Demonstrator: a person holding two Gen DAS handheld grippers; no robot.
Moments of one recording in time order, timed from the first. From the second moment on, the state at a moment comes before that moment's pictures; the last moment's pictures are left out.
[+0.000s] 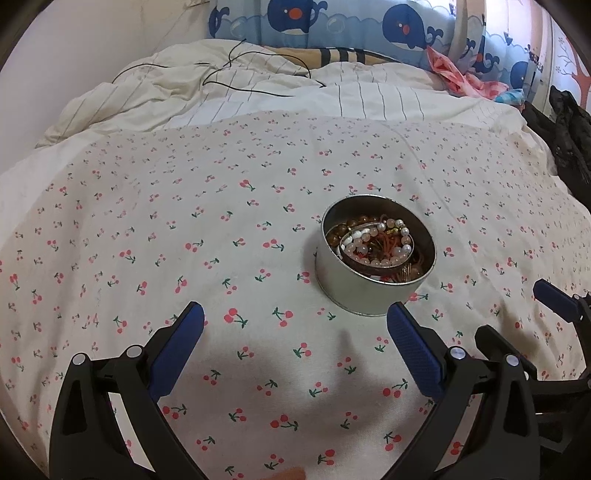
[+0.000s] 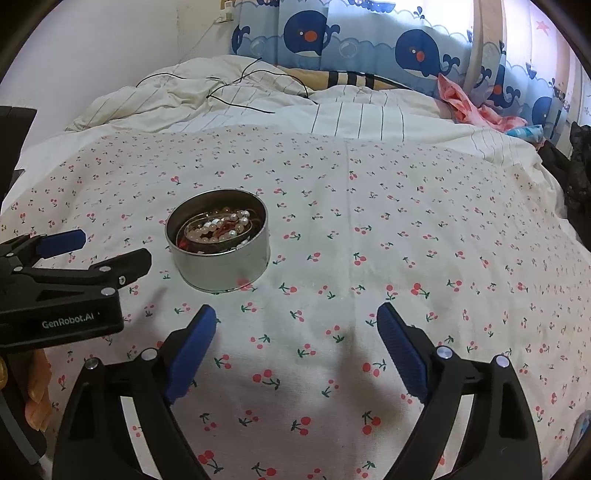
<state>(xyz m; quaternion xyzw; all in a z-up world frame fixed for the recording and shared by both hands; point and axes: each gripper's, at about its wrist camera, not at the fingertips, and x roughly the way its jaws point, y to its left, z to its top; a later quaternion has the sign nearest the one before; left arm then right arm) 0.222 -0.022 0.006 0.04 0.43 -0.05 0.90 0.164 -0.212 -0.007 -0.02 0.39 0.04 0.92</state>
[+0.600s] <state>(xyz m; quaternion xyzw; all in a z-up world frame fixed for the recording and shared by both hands) 0.224 -0.019 0.005 0.03 0.44 -0.06 0.90 0.164 -0.213 -0.005 -0.01 0.39 0.05 0.92</state>
